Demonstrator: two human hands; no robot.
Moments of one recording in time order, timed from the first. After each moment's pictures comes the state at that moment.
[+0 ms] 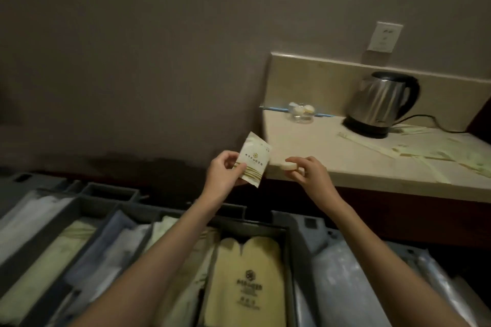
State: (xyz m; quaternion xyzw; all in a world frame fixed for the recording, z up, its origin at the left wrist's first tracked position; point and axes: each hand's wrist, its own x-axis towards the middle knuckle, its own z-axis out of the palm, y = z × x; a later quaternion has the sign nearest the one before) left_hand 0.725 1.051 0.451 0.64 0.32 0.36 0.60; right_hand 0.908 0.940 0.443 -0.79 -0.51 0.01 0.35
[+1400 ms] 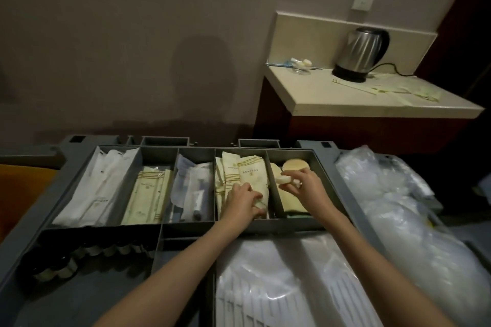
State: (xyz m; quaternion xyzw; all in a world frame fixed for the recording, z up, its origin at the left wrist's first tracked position) left_hand 0.509 1.011 0.311 0.93 0.22 0.11 0.29; right_hand 0.625 0.880 0.367 -0.87 -0.40 0.04 0.28
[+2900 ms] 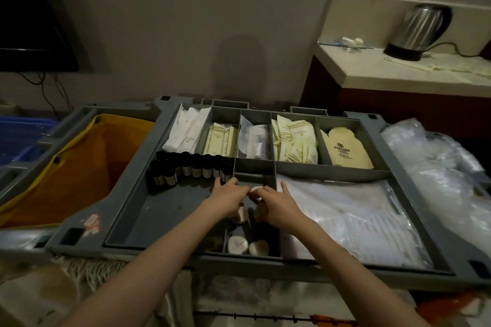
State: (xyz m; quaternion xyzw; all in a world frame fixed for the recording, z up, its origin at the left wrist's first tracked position) left_hand 0.291 1.006 0.325 0.96 0.24 -0.14 0.10; right_hand 0.397 0.892 0.316 -0.79 -0.59 0.13 0.12
